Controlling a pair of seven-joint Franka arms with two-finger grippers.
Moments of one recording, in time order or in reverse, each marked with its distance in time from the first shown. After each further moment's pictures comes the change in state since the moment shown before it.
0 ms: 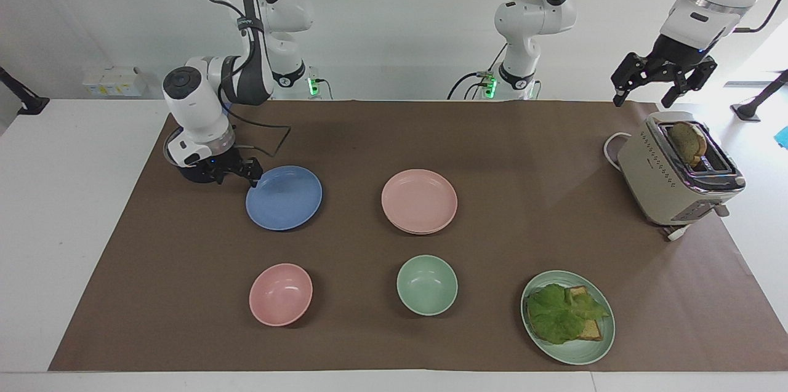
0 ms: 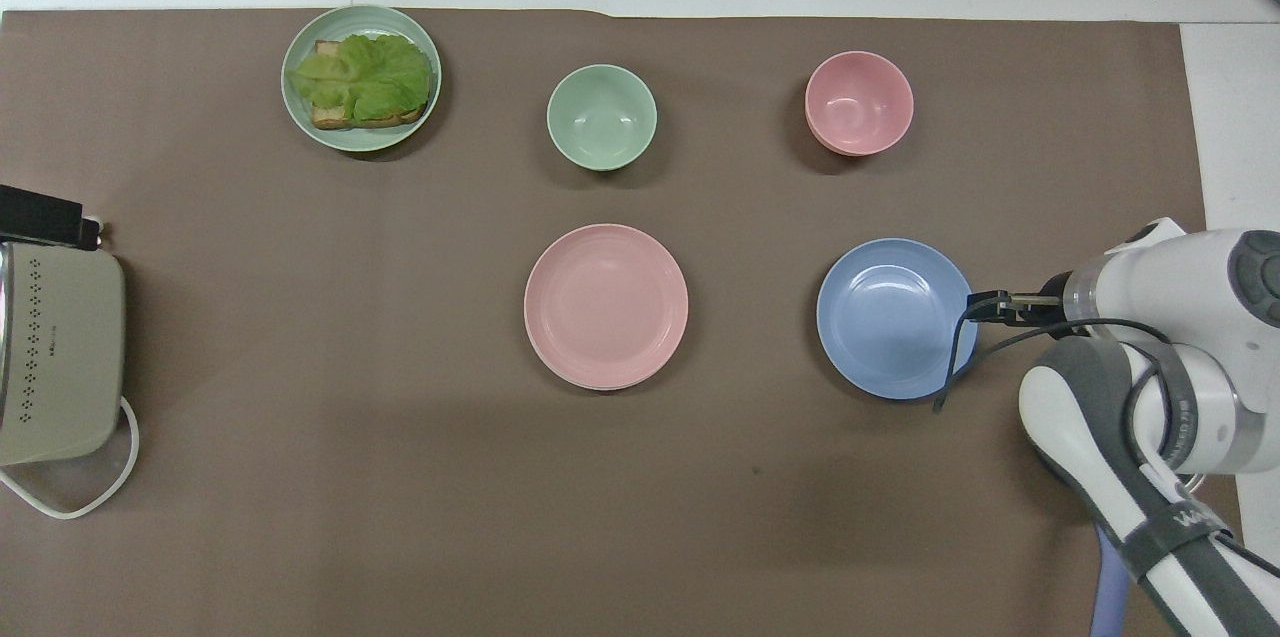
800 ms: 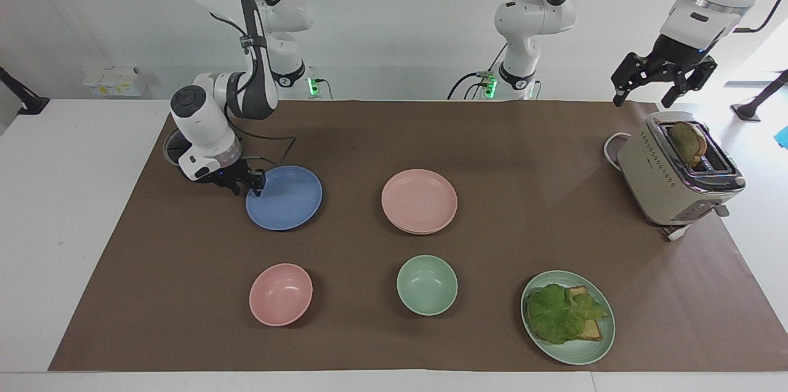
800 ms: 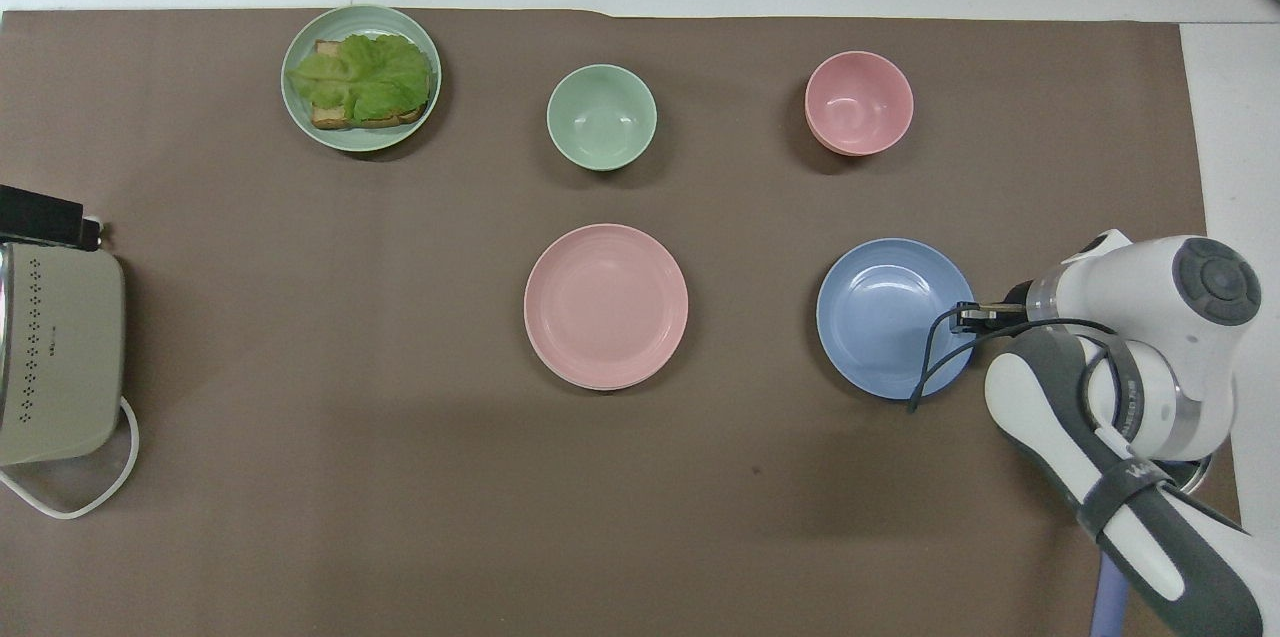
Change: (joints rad) left arm 0.000 0.000 0.000 0.000 0.000 0.000 0.000; right arm 0.002 0.063 0.002 -0.011 0.089 0.051 -0.073
